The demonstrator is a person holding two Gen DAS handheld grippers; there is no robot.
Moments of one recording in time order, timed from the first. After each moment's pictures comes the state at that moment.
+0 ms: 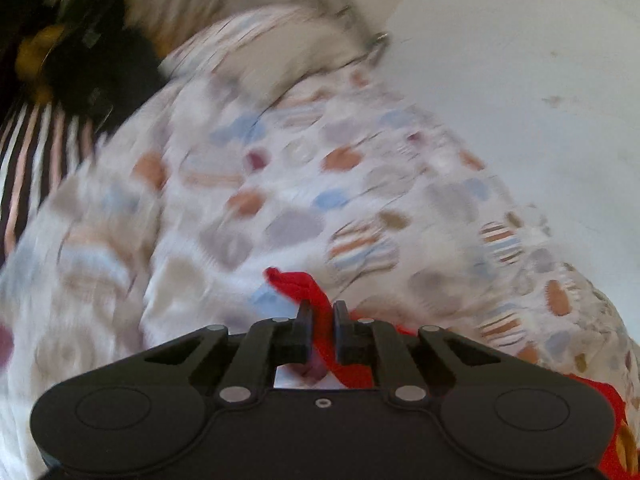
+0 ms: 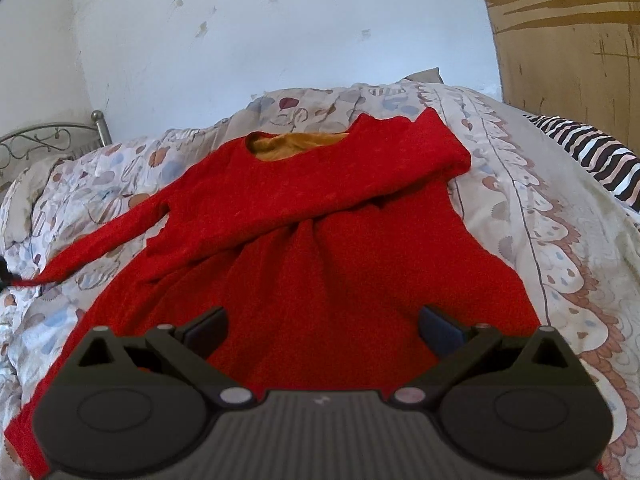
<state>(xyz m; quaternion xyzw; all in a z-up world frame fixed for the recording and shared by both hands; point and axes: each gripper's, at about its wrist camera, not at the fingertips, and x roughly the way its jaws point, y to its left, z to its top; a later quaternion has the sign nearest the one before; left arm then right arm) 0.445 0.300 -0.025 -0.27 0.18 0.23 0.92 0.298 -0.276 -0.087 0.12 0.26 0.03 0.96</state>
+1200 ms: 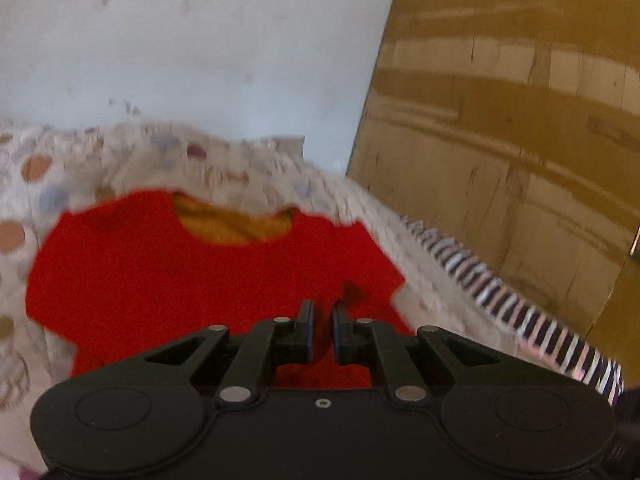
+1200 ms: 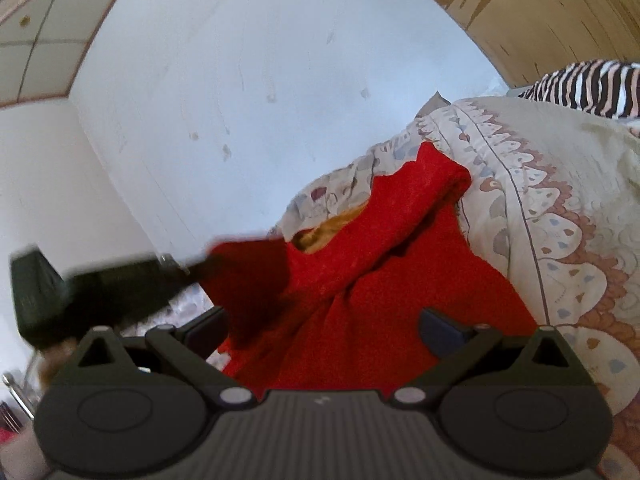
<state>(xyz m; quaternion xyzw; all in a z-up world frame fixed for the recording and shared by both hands) 0.456 -0.057 -0.029 -0.05 0.22 -0.30 0.93 0.263 -0.349 -0.110 0.34 0.12 0.12 0.92</state>
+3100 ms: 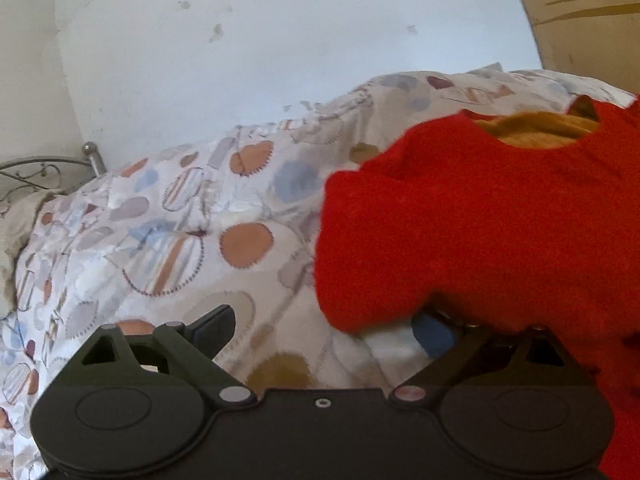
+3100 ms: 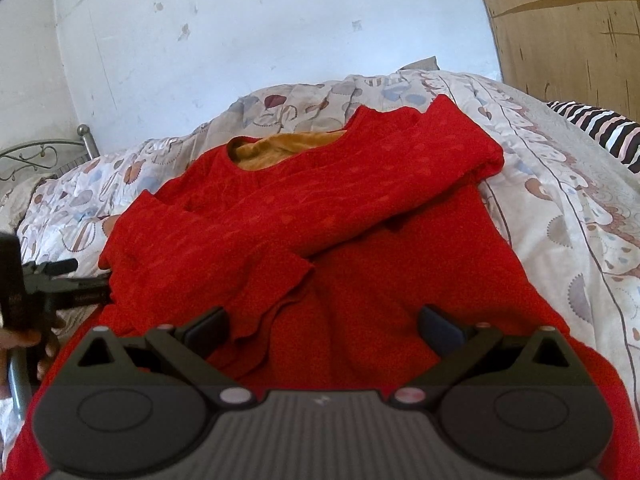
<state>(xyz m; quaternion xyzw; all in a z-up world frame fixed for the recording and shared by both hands) 0.569 0.042 -0.085 0.18 0.20 0.01 0.96 0.374 -0.278 -0.103 0.14 0.27 0.02 0.95</state>
